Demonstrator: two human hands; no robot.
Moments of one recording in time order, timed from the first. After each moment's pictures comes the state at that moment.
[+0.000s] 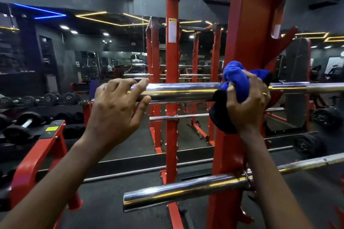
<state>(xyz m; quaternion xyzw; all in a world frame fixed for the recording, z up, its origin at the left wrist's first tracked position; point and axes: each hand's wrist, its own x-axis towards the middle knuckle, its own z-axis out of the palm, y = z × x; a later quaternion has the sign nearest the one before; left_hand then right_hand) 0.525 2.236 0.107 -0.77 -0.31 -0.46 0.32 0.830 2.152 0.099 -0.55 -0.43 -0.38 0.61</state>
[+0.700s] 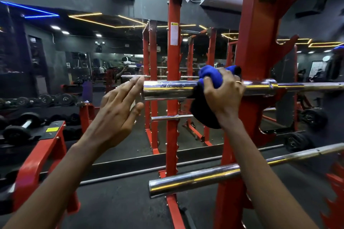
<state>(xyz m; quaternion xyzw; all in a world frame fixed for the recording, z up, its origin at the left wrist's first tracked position) 0.435 2.257 0.087 -0.86 -0.22 -0.44 0.13 0.713 2.172 0.128 -0.63 -0.42 -0.30 0.58</state>
